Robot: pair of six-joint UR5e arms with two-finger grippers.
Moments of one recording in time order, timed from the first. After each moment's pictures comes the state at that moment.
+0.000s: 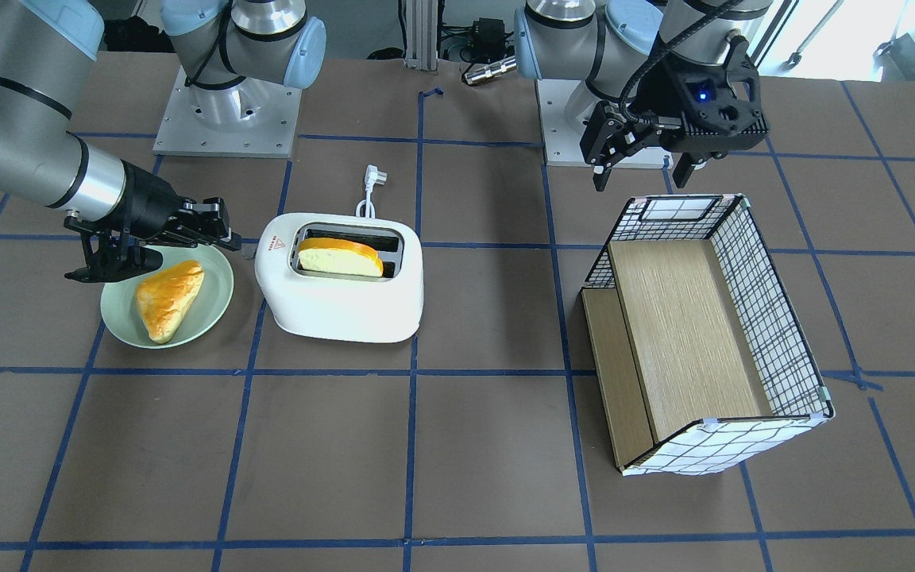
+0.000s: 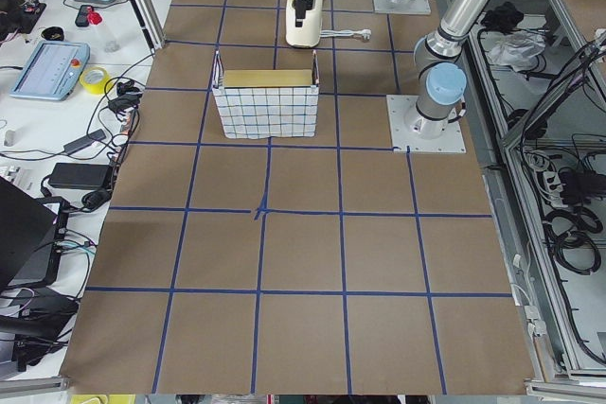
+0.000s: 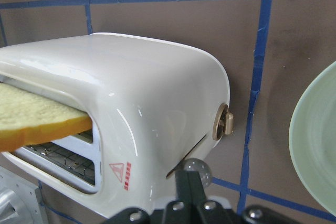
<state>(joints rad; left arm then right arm) -1.57 -1.46 -1.67 -1.52 1.59 -0.08 1.29 -1.52 1.95 -1.65 -1.15 -0.41</state>
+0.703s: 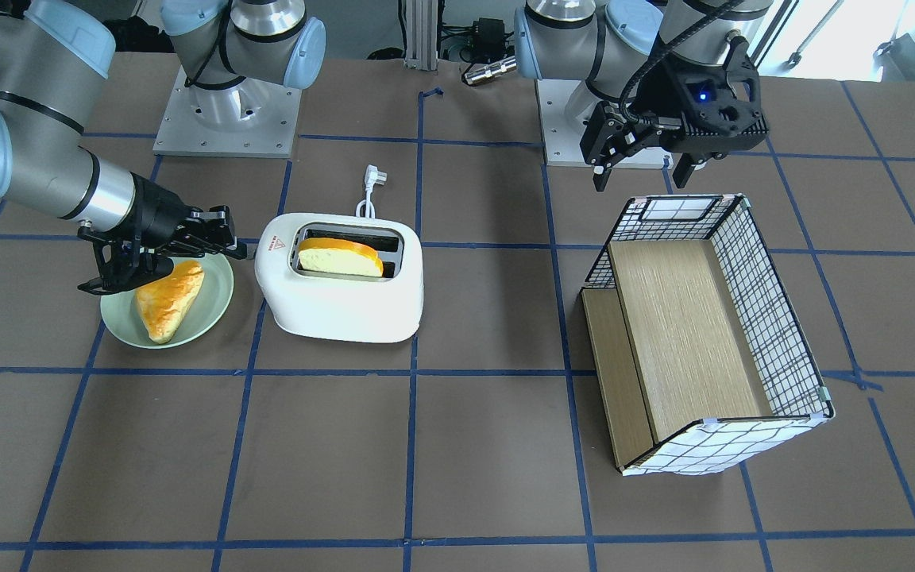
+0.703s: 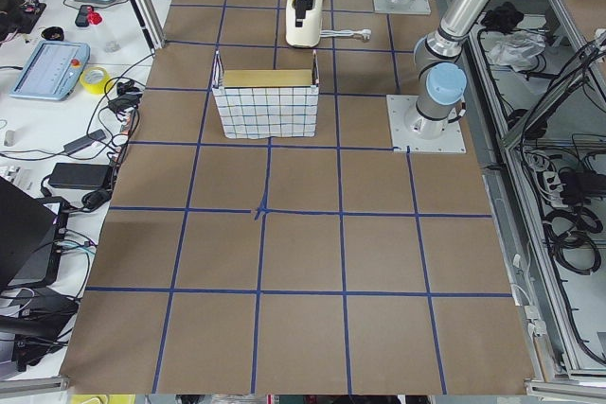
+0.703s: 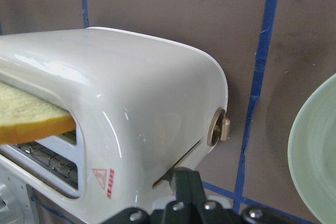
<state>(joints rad) -1.57 -1.46 -1.67 -1.52 1.59 -0.08 1.29 -1.50 1.97 -1.67 -1.14 -0.46</state>
